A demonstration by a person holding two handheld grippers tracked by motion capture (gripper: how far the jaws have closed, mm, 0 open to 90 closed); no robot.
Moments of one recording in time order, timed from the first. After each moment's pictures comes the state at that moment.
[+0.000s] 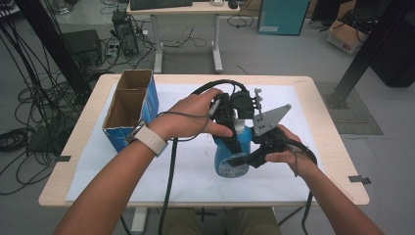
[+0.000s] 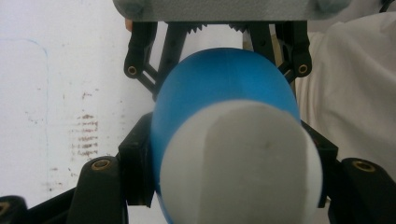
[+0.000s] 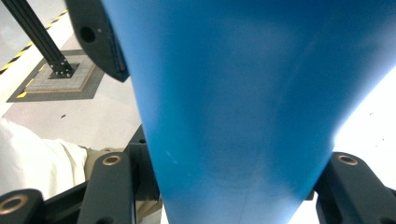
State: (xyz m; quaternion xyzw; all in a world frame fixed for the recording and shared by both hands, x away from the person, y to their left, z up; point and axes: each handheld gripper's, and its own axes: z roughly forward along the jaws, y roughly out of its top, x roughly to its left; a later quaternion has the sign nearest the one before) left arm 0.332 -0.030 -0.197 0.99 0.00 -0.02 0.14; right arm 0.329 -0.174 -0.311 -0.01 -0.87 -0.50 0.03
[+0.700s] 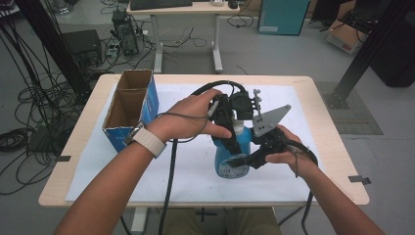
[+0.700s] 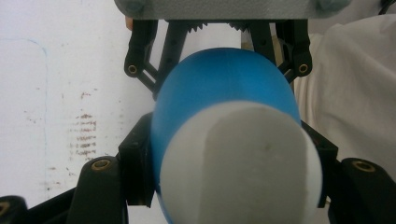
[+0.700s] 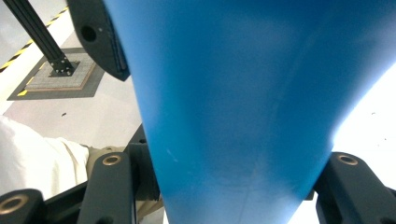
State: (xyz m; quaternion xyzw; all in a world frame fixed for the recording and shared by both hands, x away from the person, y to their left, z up) left arm 0.329 -0.028 -0.196 0.99 0.00 -0.03 0.15; right arm 0.326 -0.173 -0.309 -0.01 -0.87 -0.49 0.03
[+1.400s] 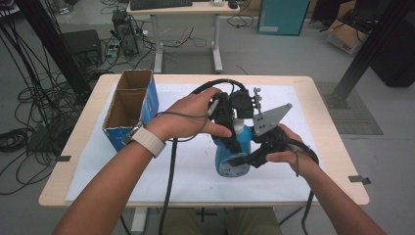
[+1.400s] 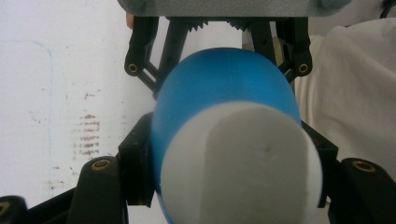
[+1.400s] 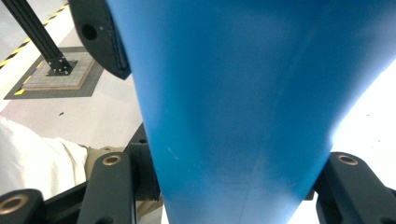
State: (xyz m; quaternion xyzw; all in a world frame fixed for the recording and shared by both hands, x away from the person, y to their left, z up) left arm 0.329 -0.027 -0.192 0.99 0.00 -0.02 0.15; right arm 0.326 -0.174 -0.304 -0.01 -0.87 -0.49 0.03
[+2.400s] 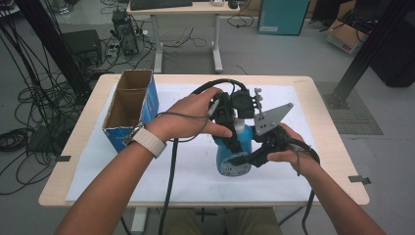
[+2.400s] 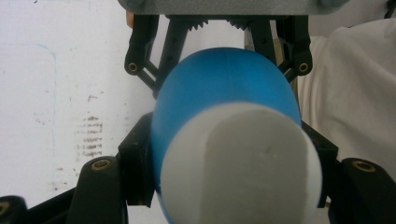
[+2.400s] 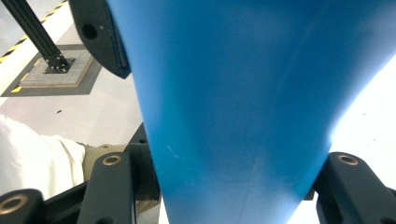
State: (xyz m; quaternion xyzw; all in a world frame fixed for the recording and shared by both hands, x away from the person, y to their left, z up) left arm 0.327 -0.029 -0.192 0.99 0.00 -0.01 0.15; right arm 0.327 -0.176 -0.303 -0.01 -0.87 -0.49 0.02
